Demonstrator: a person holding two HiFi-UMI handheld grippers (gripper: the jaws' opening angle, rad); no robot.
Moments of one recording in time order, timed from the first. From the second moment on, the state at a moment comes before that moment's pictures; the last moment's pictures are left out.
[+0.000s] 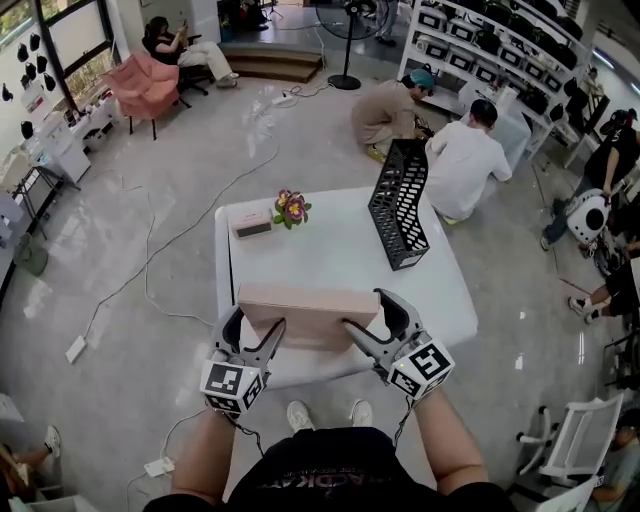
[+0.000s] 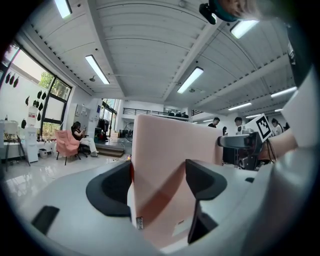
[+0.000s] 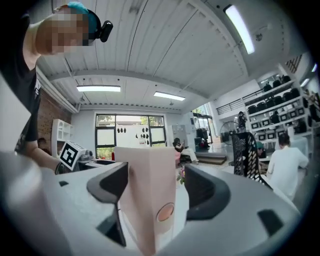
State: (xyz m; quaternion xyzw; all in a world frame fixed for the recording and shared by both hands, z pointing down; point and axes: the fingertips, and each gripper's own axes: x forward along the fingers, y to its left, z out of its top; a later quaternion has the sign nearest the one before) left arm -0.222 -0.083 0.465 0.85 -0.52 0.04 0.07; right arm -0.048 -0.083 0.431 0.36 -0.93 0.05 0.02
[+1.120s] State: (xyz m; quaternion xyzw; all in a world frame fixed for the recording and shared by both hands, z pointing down) left arm -0.217 -0.056 0.467 0.79 -0.61 0.04 0.09; right arm -0.086 -0.061 0.447 0.17 -0.98 0.00 0.07
